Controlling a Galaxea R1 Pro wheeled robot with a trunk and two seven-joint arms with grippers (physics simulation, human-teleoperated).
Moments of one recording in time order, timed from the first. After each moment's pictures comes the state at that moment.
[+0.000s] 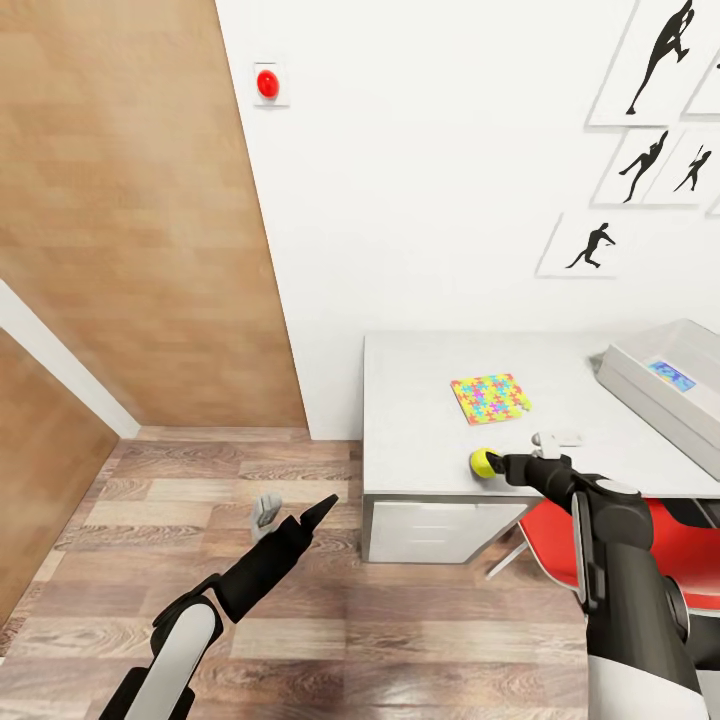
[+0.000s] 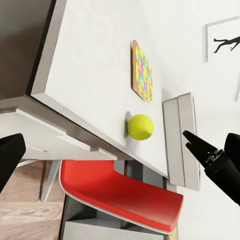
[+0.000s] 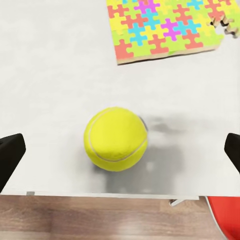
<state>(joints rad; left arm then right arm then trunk) -0.18 0.00 -0.19 -1.54 1.07 0.47 -0.14 -0.52 0.07 -0.33 -1.61 0.40 0.81 0.51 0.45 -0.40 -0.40</state>
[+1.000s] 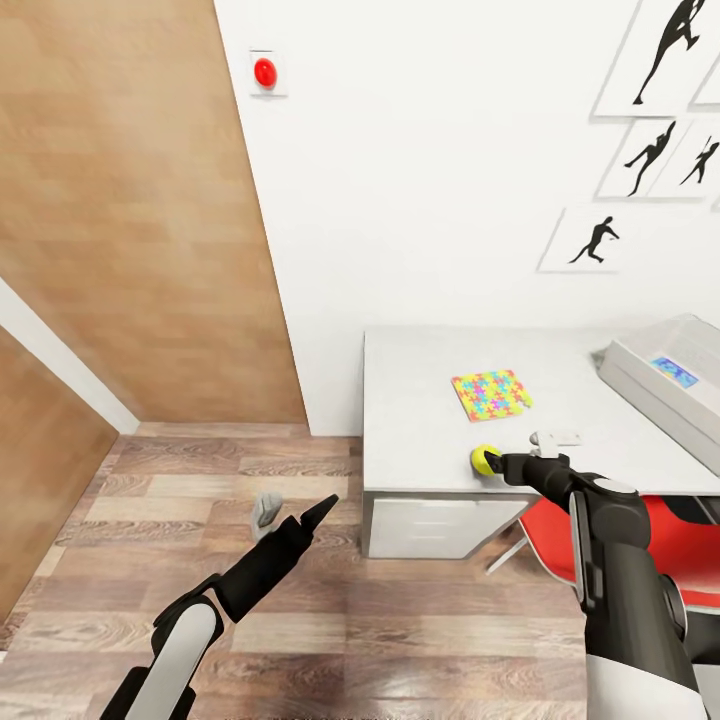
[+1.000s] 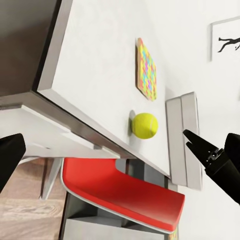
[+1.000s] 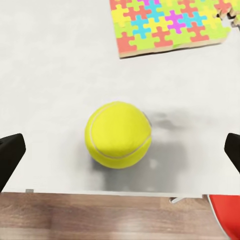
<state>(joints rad) -0.18 0.00 -0.19 -1.54 1.07 0.47 -0.15 -0.52 0.07 -0.32 -1.61 0.40 0.80 0.50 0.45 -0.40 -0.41</state>
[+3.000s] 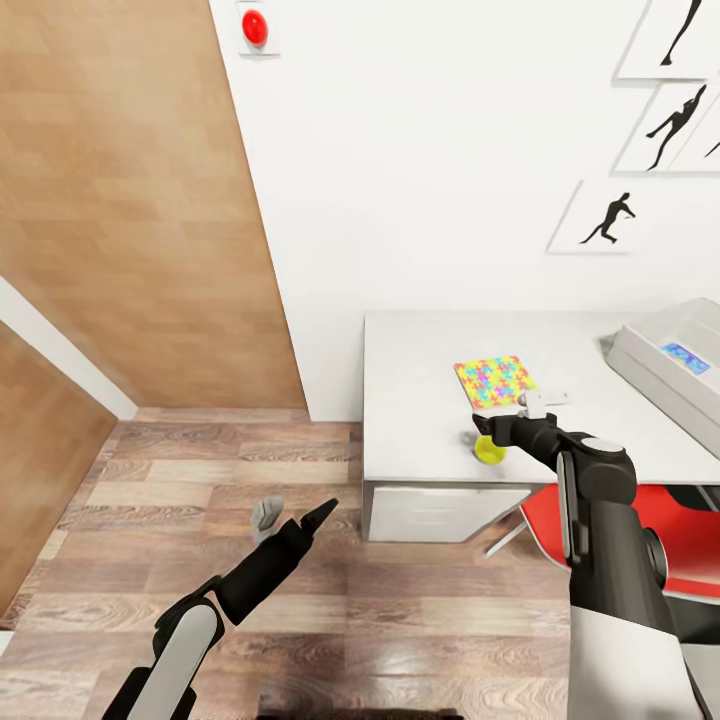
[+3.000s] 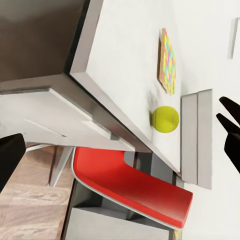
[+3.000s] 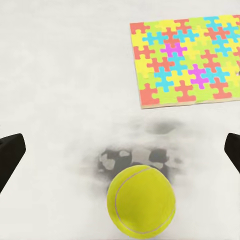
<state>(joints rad) -0.18 0.00 -0.18 -1.51 1.07 0.47 -0.15 -0.65 0.07 -0.26 -1.60 0.41 0.81 0.50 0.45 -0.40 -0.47</state>
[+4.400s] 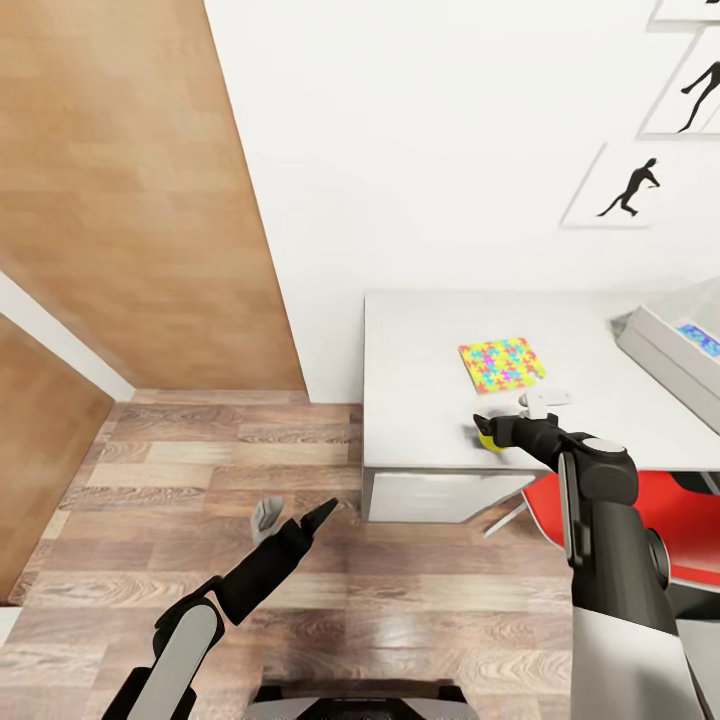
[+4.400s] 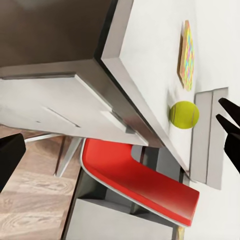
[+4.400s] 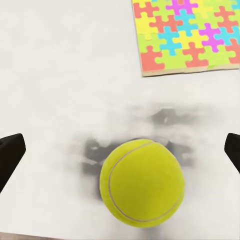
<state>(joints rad) -0.18 0.00 -0.18 -1.51 1.07 0.47 -0.15 -0.64 0.06 -0.26 -1.60 0.40 0.81 0.50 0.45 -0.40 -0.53</state>
